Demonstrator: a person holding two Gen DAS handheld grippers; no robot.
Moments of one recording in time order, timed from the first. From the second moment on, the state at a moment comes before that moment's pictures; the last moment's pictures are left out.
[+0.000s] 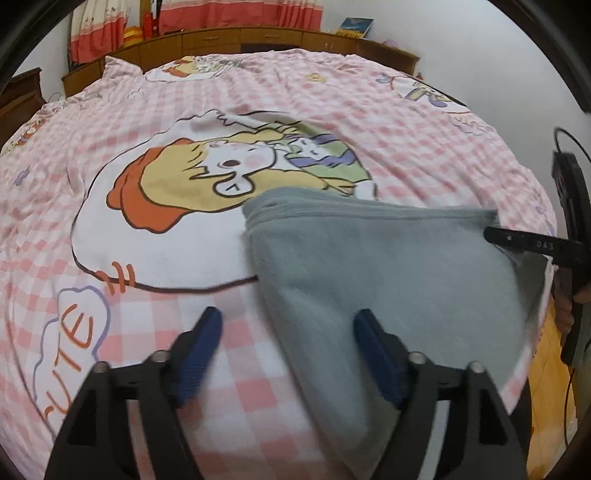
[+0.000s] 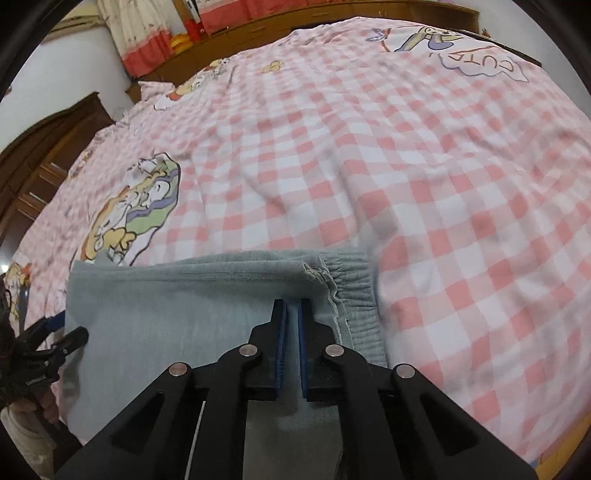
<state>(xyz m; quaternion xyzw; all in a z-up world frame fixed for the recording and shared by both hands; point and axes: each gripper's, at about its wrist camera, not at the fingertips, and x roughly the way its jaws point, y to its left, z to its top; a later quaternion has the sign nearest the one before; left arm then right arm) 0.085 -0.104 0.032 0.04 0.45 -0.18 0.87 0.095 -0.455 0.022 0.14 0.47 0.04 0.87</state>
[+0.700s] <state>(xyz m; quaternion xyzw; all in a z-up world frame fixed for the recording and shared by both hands) -0.032 -0.078 0.058 0.06 0.45 -0.20 0.87 -0.031 -0.361 0.047 0.14 0.47 0.13 0.86</state>
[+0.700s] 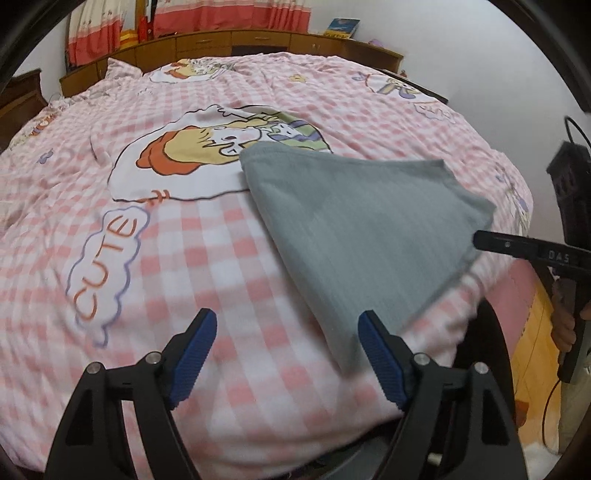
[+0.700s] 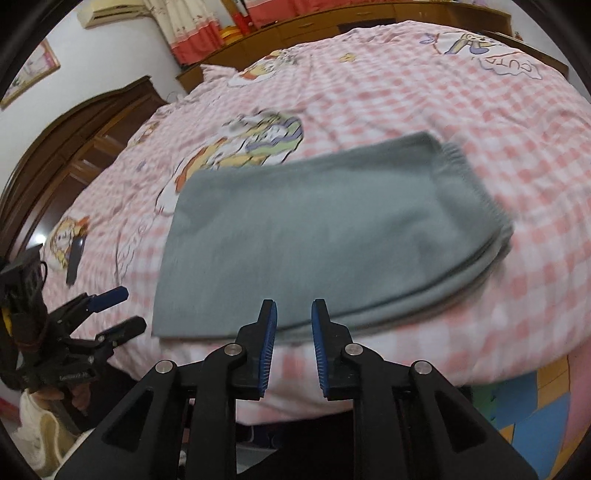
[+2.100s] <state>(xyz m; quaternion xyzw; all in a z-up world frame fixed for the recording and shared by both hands) -0.022 -0.094 0.073 0.08 0.43 -0.18 0.88 -0.020 -0.265 0.013 0.11 0.45 0.32 0.82</state>
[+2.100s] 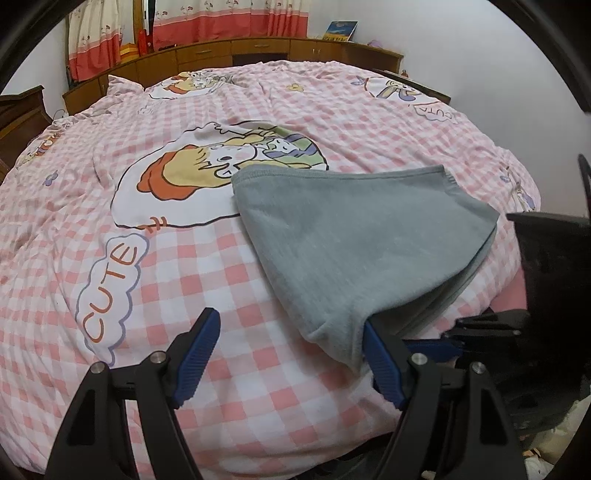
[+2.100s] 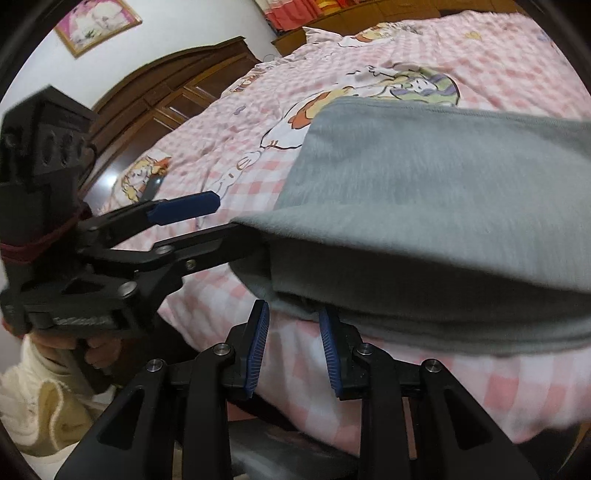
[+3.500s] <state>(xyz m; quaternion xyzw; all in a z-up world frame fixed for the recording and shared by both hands) -0.031 -0.052 0.088 0.04 0.44 -0.17 0.88 -0.037 -0.241 0.017 0.07 0.39 0.38 0.84</state>
